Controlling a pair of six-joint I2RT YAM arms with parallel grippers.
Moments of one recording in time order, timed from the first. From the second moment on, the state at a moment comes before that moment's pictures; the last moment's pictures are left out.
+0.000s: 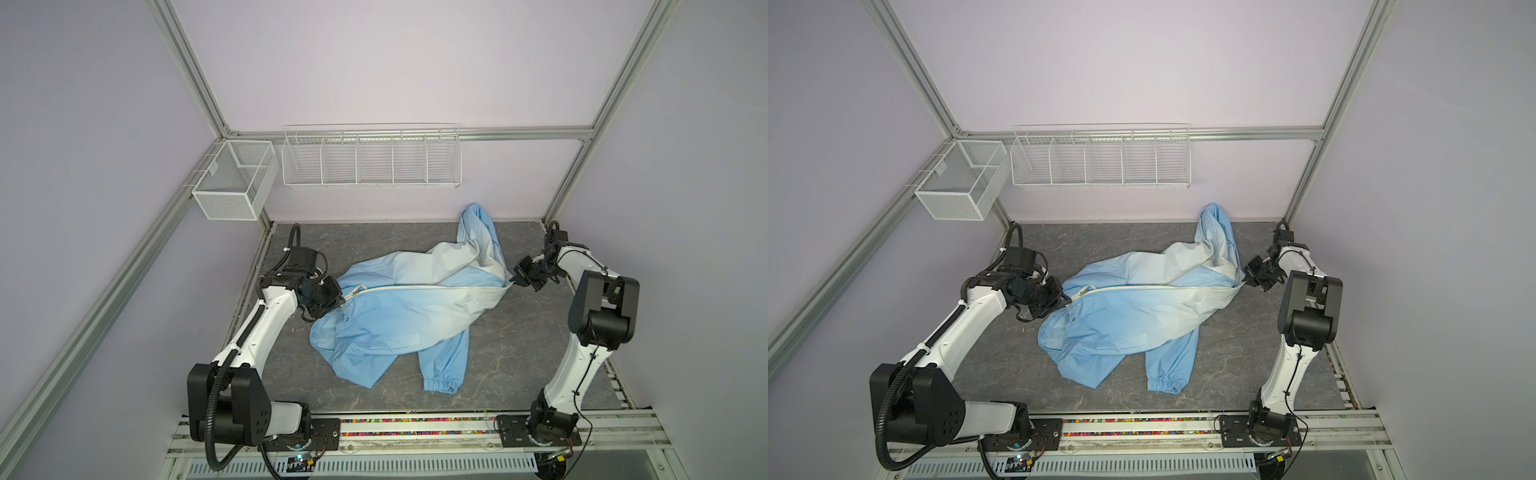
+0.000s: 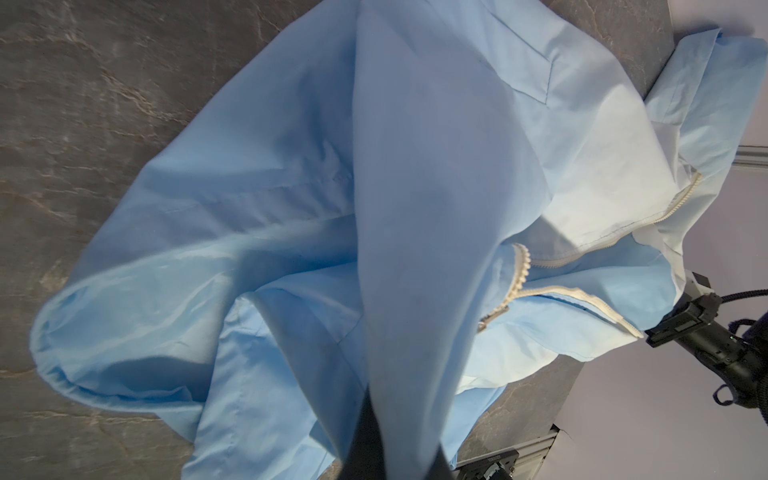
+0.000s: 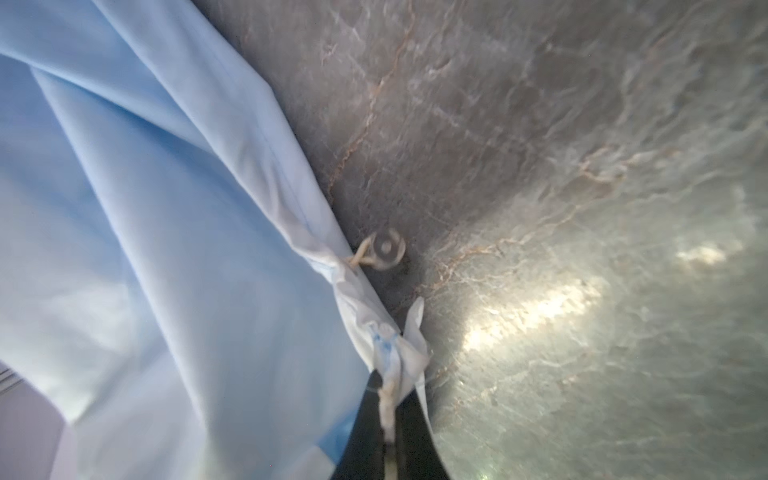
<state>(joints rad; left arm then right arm) -0.15 1.37 1.09 -0.86 0.40 -0.70 -0.23 1.99 1.51 -0.85 -0.43 0.63</state>
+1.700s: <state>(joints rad) -0.10 1.31 0.98 -0.84 0.48 -0.66 -0.07 2.25 2.33 -1.19 -0.30 0.65</state>
